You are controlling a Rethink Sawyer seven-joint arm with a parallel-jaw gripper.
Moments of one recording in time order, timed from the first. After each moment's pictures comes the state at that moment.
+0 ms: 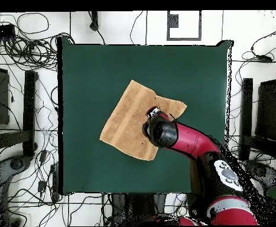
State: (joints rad) arm -0.35 -0.51 0.06 1.75 0.01 0.18 2.26
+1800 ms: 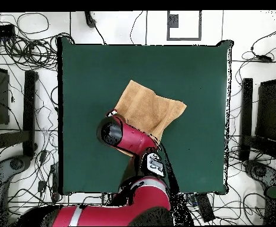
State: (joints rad) arm 0.03 -0.38 -0.07 1.75 0.40 0.09 2.27
